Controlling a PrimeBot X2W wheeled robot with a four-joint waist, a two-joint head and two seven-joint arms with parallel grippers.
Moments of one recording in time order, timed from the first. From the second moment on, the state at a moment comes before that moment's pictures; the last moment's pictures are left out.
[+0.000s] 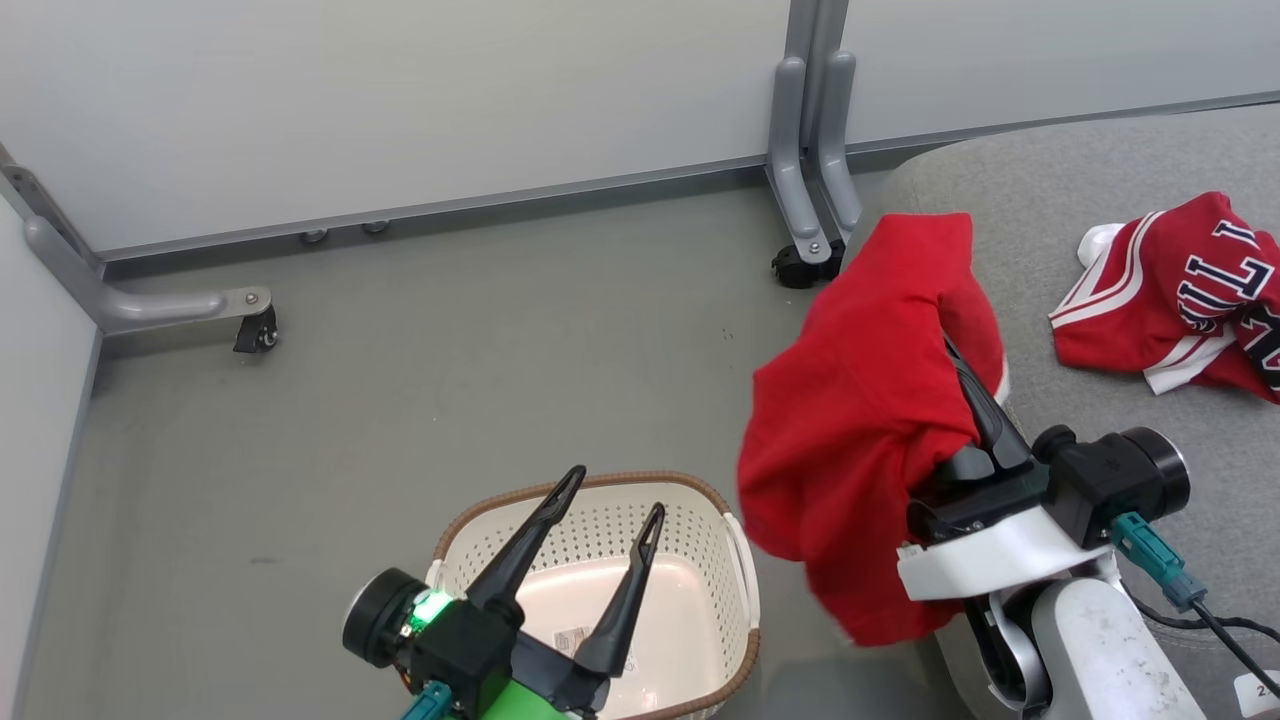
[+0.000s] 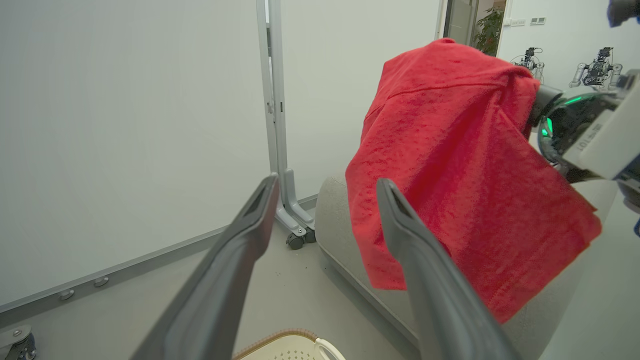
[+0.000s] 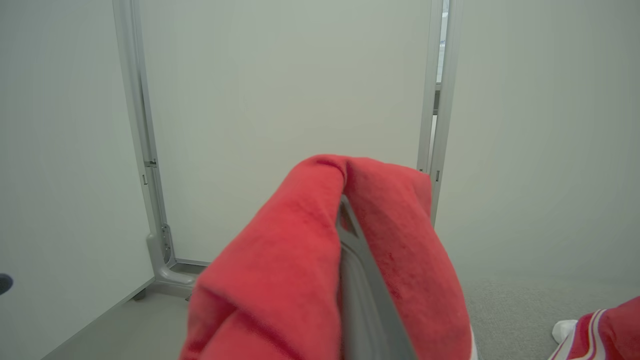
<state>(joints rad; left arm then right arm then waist) -0.03 0.12 -0.50 0.00 -0.20 -0.13 -0.26 -0.14 -0.08 0.17 0.01 0.10 0.13 -0.26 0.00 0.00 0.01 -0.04</state>
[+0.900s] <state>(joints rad) 0.09 0.05 -0.03 0.20 -0.17 -0.13 -0.26 -0.11 -0.08 0.14 0.01 0.10 0.13 -0.26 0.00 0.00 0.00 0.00</state>
